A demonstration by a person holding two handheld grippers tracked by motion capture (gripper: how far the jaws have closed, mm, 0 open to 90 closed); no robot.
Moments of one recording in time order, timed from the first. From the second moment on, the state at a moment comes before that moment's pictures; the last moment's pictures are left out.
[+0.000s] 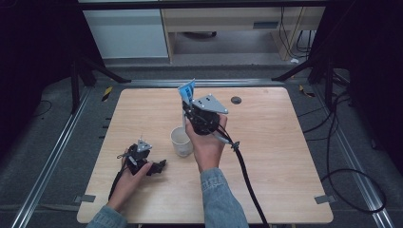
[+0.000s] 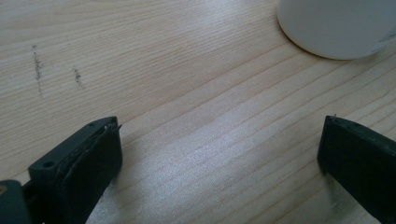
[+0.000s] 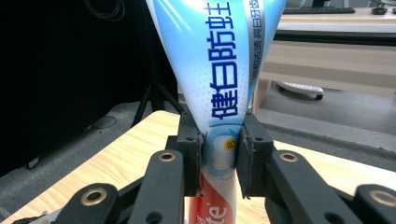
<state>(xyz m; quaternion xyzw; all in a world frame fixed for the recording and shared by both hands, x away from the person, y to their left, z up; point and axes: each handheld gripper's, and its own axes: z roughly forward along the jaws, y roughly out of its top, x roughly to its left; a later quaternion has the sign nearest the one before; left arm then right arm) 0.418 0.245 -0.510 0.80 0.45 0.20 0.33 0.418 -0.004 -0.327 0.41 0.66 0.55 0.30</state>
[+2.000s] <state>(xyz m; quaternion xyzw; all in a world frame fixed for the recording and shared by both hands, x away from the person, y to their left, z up) 0.418 0.245 -0.510 0.80 0.45 0.20 0.33 0.427 0.023 -0.408 0.44 0.67 0.54 0.27</state>
